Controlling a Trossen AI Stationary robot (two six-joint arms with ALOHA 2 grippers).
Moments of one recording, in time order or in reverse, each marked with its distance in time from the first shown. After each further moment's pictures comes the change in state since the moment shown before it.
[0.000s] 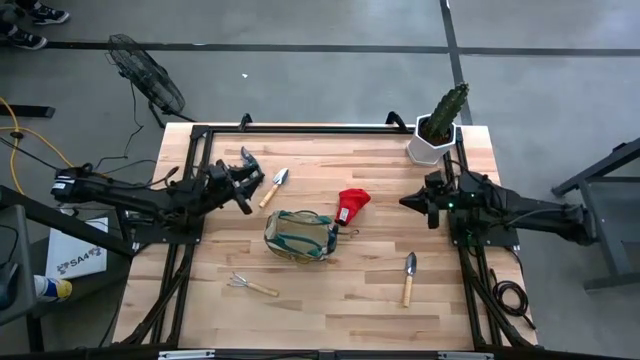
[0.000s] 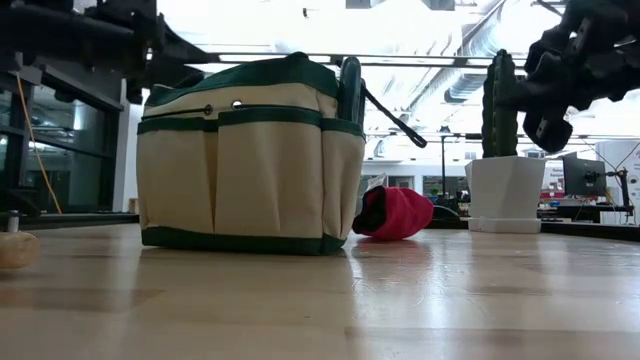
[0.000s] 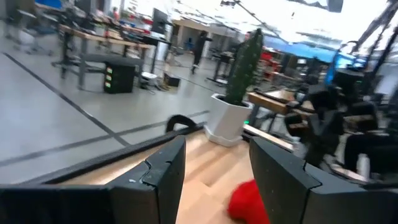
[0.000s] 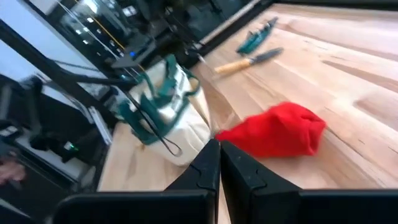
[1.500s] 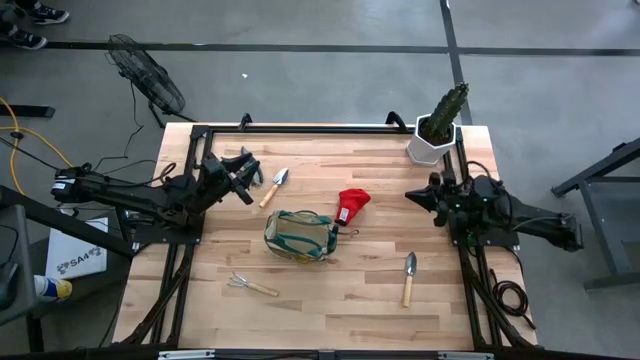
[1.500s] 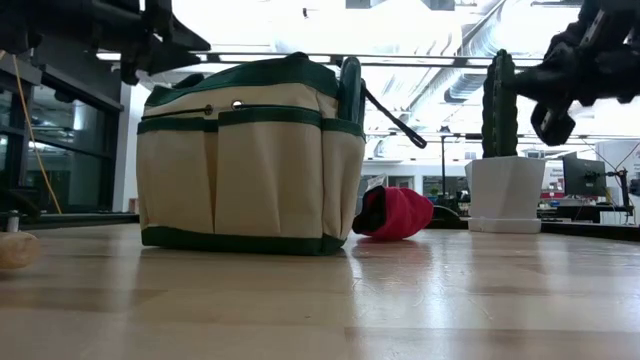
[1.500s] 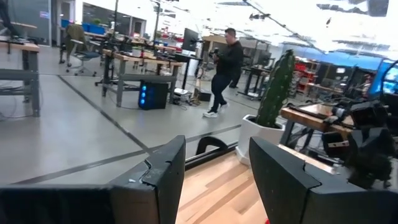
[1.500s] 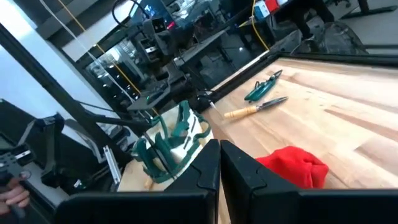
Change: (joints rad) left arm 0.000 -0.003 0.082 -0.029 -0.140 0.100; right arm 0.000 -0.253 -0.091 0.041 0.073 0.020
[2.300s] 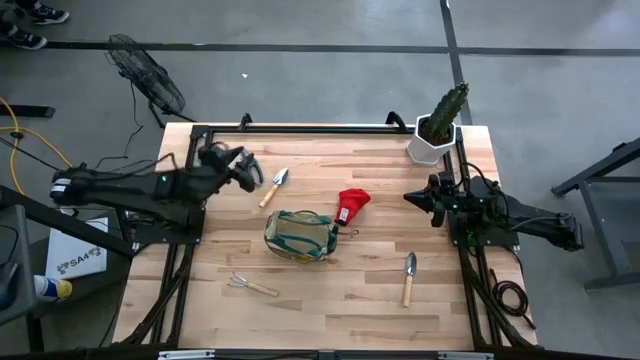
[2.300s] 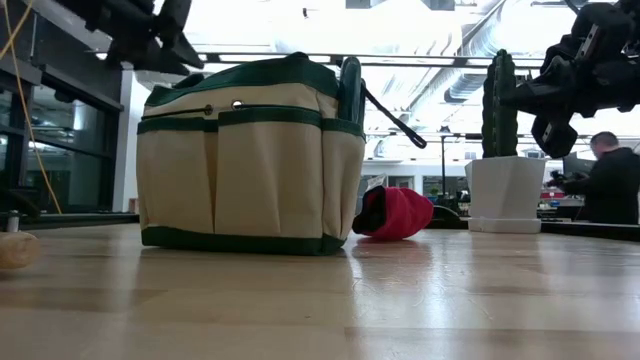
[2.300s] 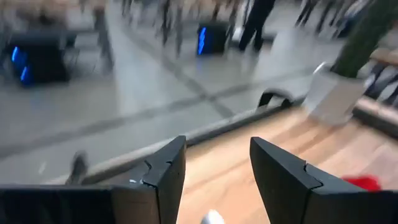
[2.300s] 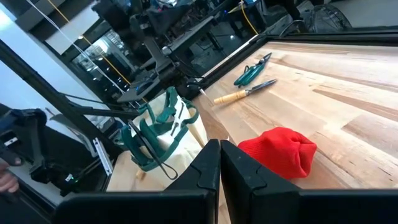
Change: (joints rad) left arm 0.071 0.066 0.346 -0.834 -0.130 -0.342; right arm 0.000 0.004 -0.015 -0.025 0.008 0.021
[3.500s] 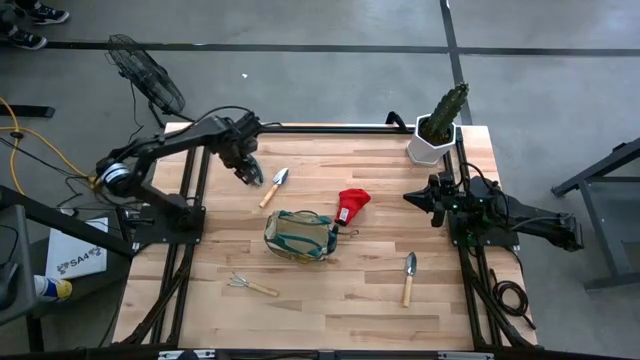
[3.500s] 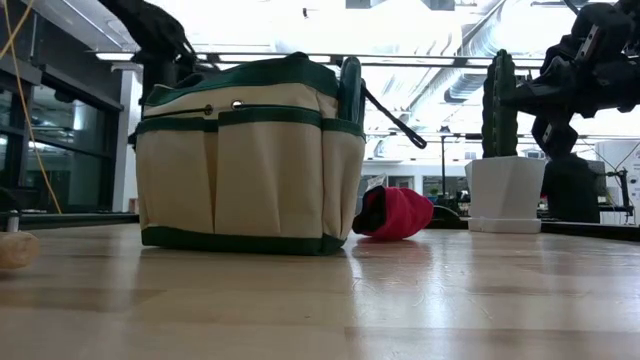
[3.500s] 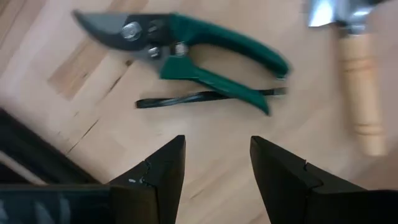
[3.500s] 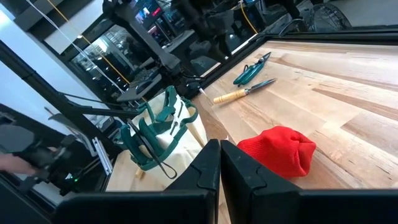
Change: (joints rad) left arm 0.780 0.722 0.341 -0.714 0.897 0.425; right arm 0.000 0.000 0.000 -0.005 0.000 0.000
